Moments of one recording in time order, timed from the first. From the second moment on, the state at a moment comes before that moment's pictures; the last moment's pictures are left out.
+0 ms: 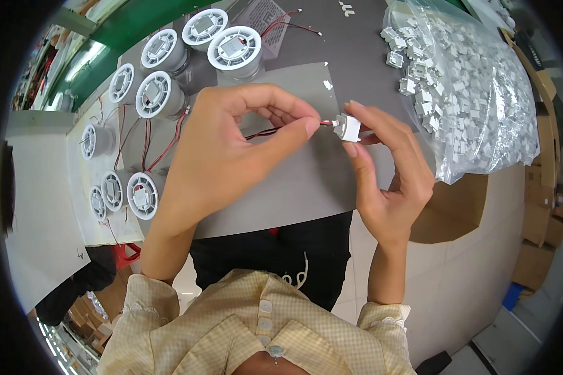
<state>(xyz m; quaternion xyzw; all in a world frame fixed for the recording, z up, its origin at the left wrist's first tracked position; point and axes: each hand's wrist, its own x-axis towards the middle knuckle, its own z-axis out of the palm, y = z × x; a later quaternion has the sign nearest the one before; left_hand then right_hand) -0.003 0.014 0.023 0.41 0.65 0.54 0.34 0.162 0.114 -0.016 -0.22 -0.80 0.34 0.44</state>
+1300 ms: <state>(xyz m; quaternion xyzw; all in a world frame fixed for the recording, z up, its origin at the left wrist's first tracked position) 0.011 0.016 0.008 0.53 0.68 0.50 0.10 0.164 0.109 0.005 -0.25 -0.75 0.51 0.33</state>
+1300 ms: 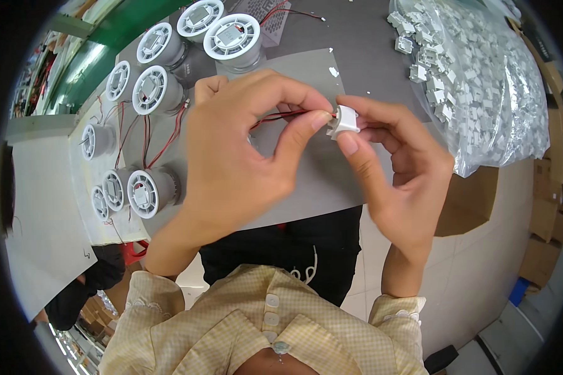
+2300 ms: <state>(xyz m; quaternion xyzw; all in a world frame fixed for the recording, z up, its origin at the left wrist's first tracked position) 0.004 -0.023 0.032 0.59 0.78 0.19 -0.01 0.157 0.108 0.001 -0.20 -0.94 0.14 0.25</state>
